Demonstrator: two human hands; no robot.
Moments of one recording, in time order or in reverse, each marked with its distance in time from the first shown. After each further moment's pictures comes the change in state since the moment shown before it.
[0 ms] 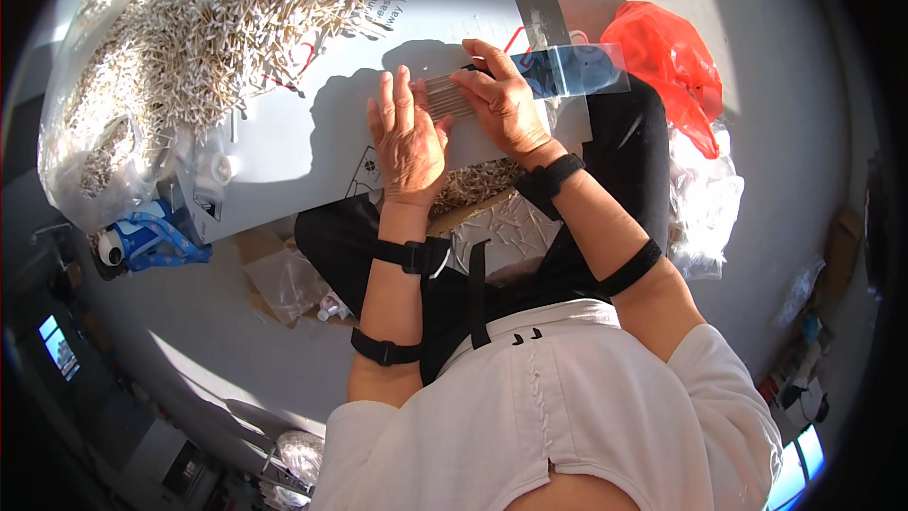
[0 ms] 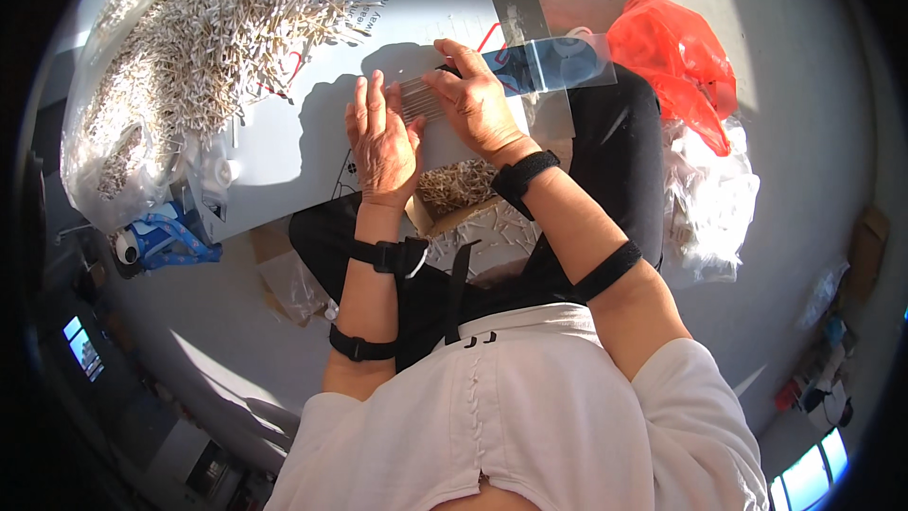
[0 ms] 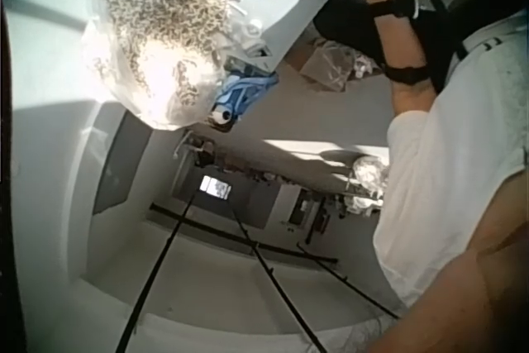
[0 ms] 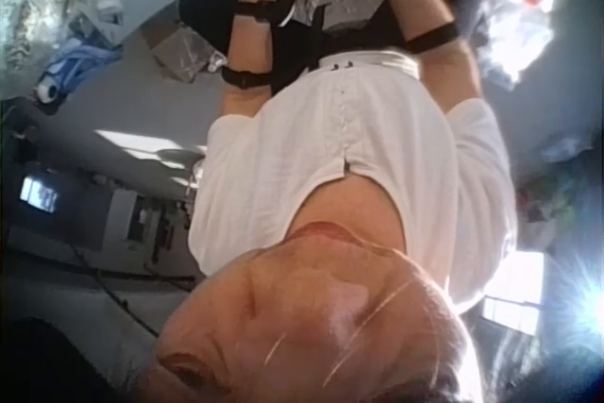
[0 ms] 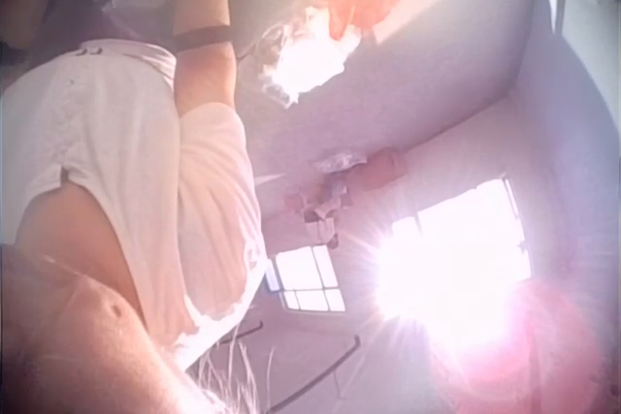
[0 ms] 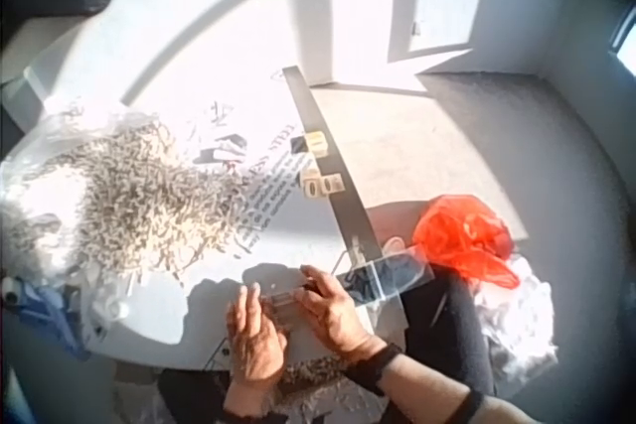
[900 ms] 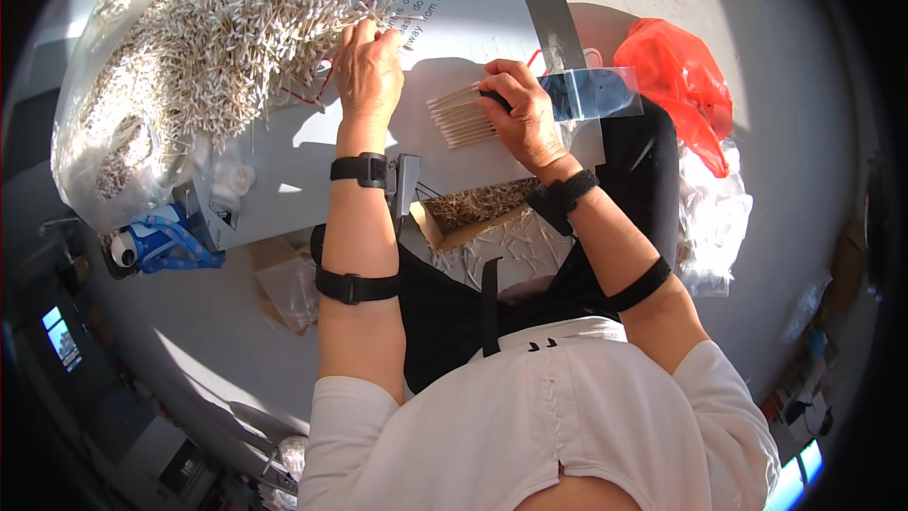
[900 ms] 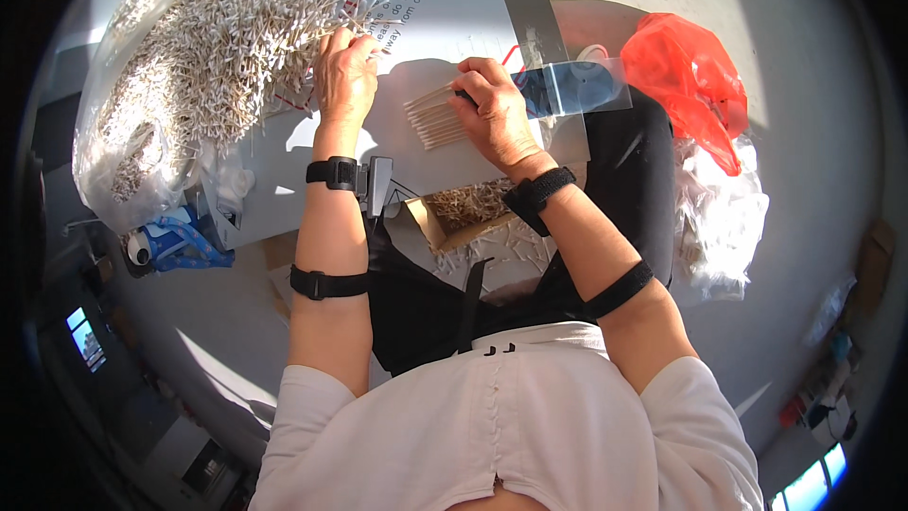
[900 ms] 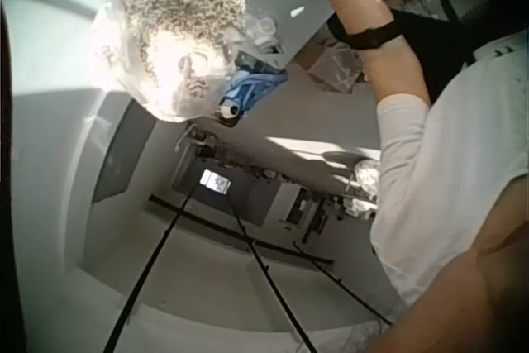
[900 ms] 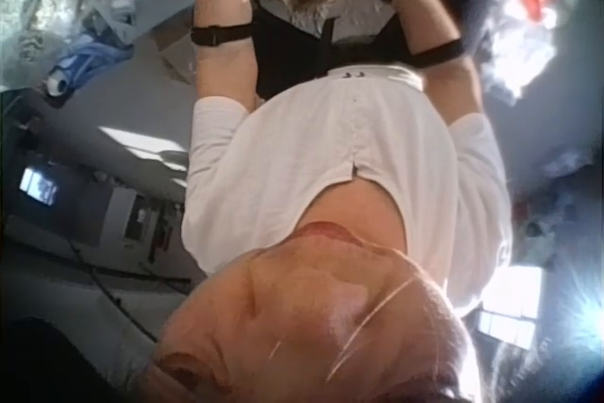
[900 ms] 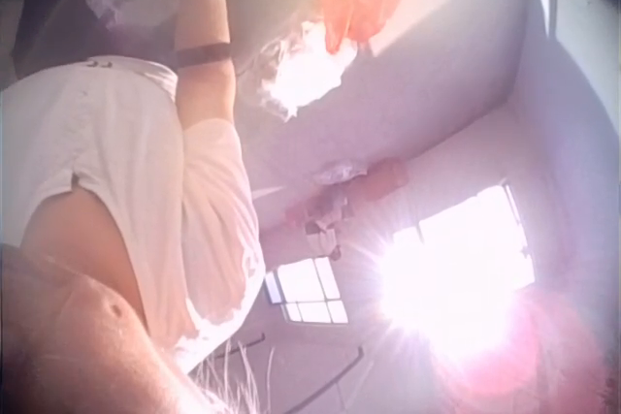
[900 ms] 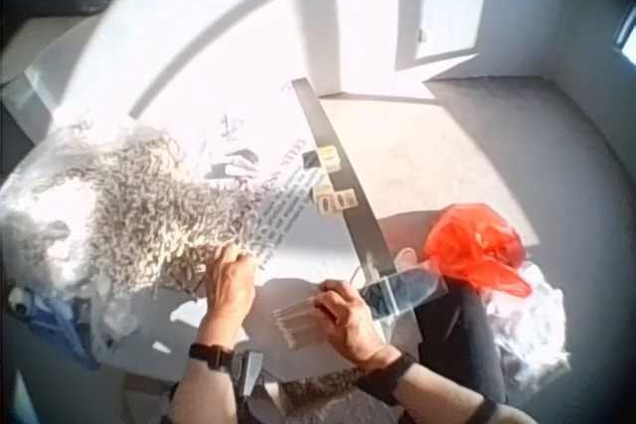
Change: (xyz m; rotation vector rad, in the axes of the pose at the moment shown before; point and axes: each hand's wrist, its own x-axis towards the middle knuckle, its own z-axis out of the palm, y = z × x) left_hand 0.119 -0.074 -0.015 -0.034 0.170 0.116; right_hand 0.014 -0.002 -0.005 0.046 0.010 0.115
